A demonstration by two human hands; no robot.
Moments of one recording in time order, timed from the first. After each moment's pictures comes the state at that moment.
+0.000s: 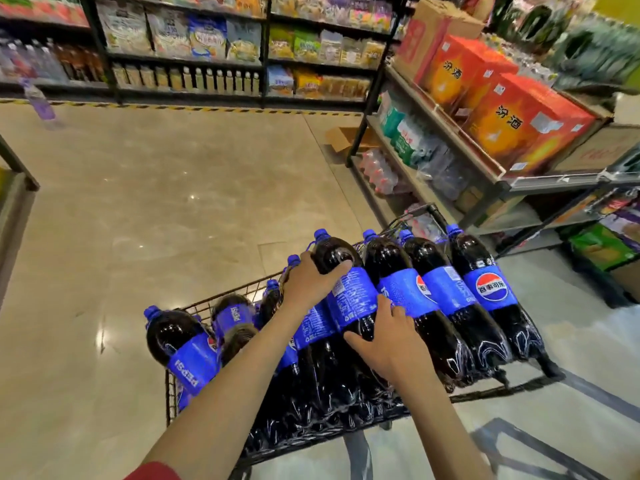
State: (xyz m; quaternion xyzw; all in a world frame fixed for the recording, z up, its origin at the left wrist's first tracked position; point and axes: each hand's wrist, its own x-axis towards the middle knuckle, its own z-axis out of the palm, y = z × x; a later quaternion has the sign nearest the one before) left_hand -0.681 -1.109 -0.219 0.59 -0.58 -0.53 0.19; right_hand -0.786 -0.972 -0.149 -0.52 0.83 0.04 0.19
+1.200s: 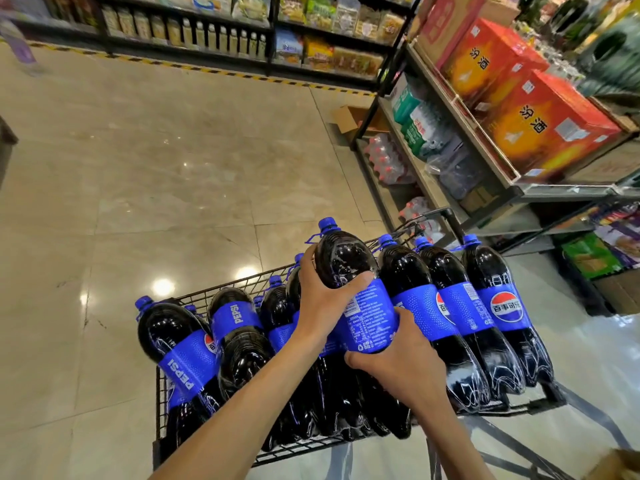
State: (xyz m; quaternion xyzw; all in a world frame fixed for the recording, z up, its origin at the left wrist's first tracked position) left_hand -0.676 -1.087 -0.210 0.48 -0.37 -0.65 0.45; right_hand -0.771 -0.990 -0.142 -0.45 0.87 -0.05 0.21
